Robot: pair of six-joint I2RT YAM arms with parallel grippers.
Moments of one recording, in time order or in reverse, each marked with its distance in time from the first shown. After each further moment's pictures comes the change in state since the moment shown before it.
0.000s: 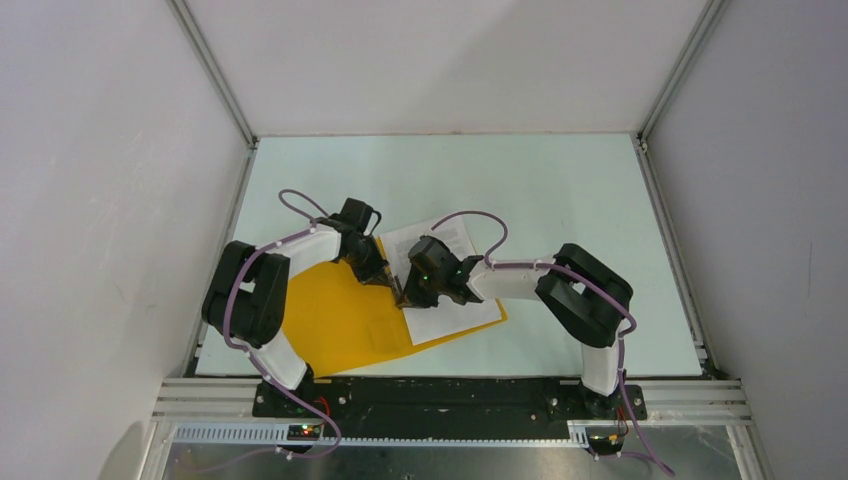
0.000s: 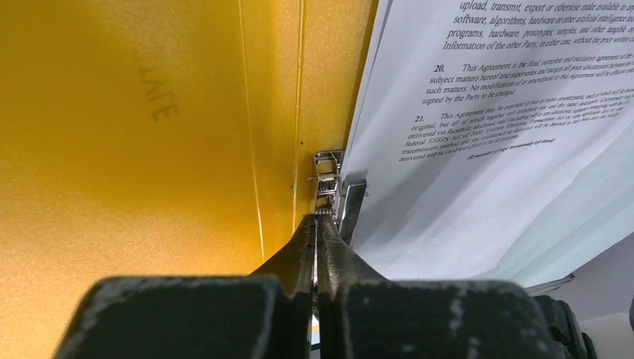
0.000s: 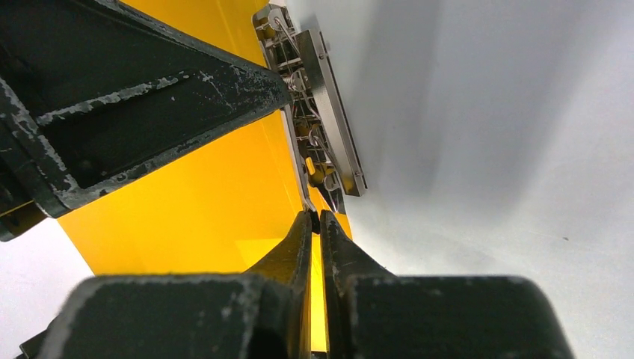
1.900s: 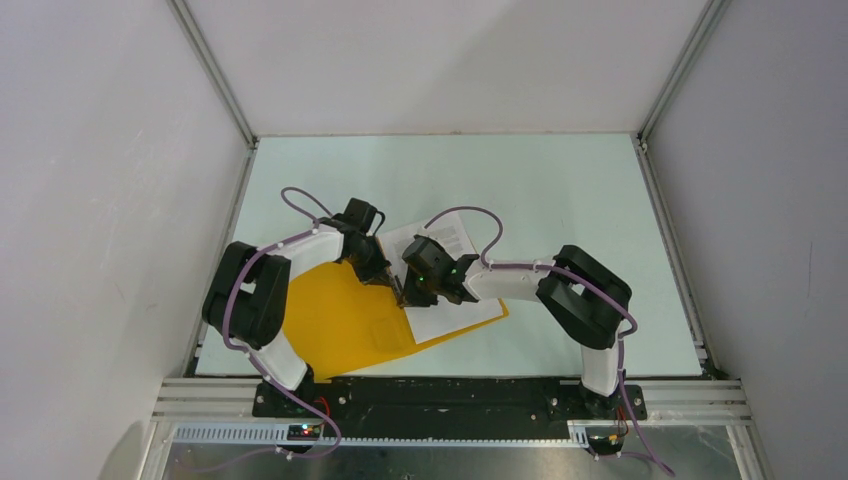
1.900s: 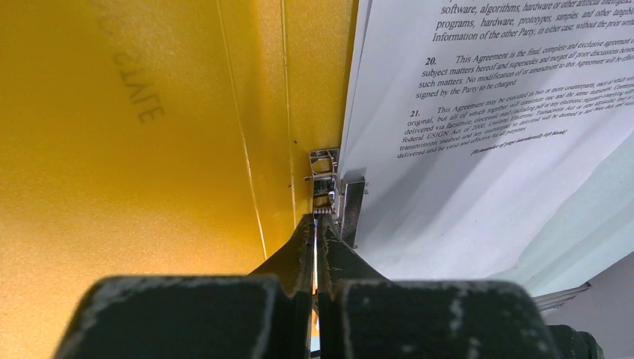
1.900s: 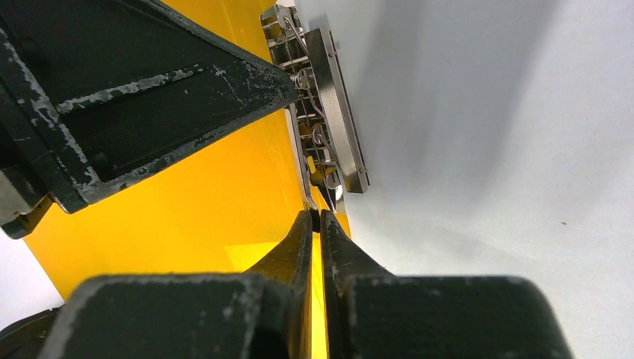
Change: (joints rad) left arm -0.025 -0.021 0.013 -0.004 -0.039 0.000; right arm 0.026 -0.004 0.048 -0.080 0.071 -0.086
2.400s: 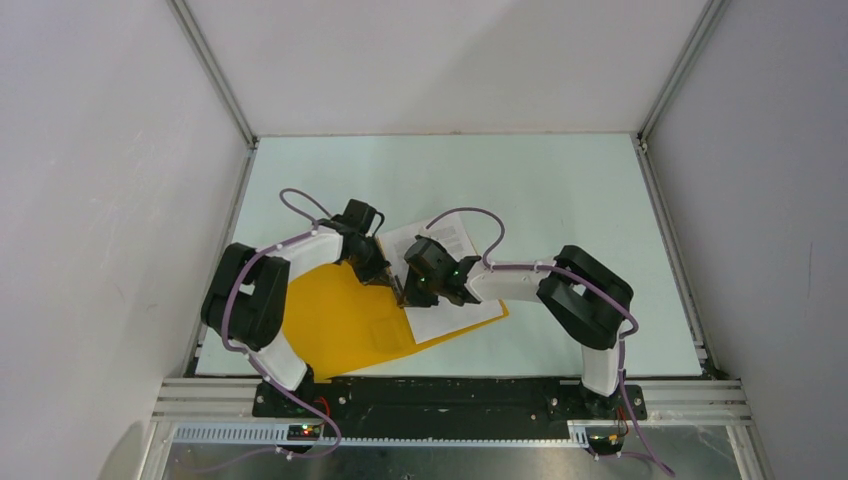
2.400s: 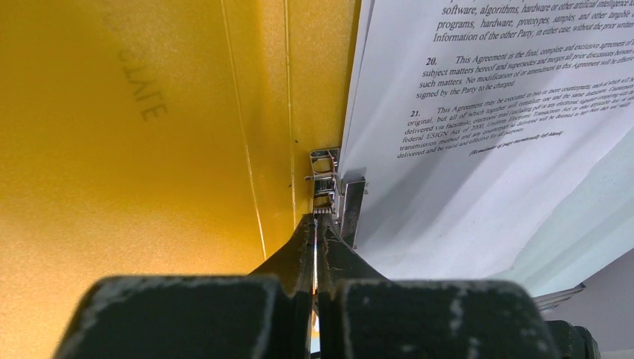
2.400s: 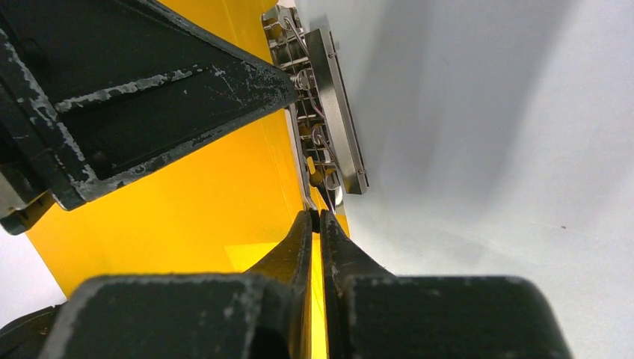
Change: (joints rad) left arm 0.000 0.004 -0.021 0.012 0.001 -0.011; right arm -0.002 -0.003 -0.021 0.029 -0.002 0.000
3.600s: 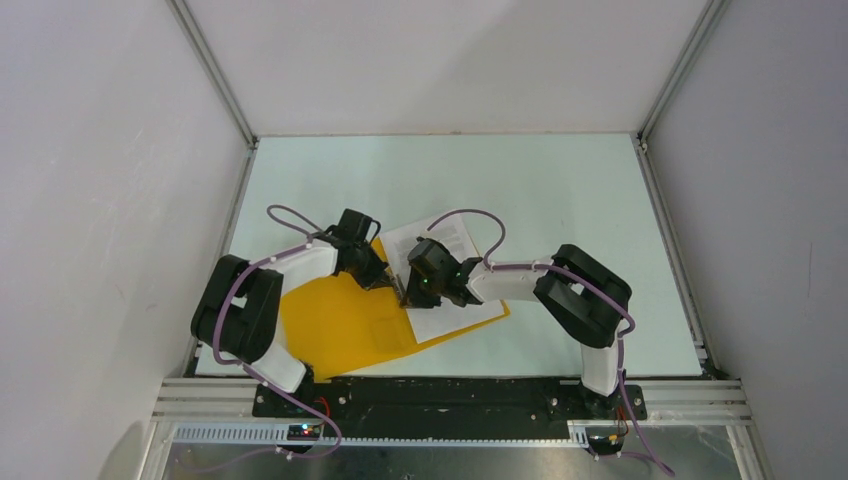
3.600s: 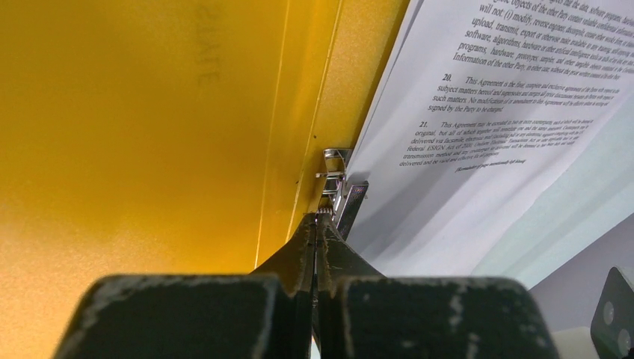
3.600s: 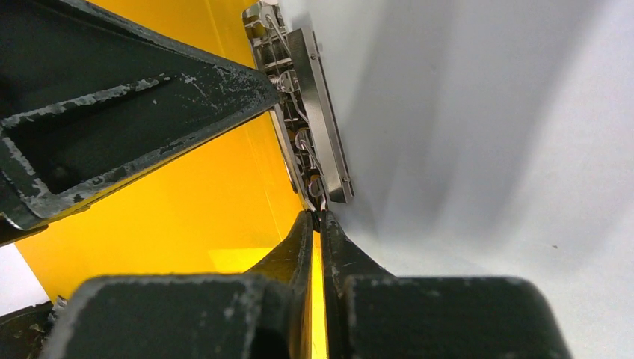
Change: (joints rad) left arm -0.006 -0.077 -0.122 0.131 -0.028 -0.209; right arm -0.006 0.008 -0.040 0.060 -0.028 -0.020
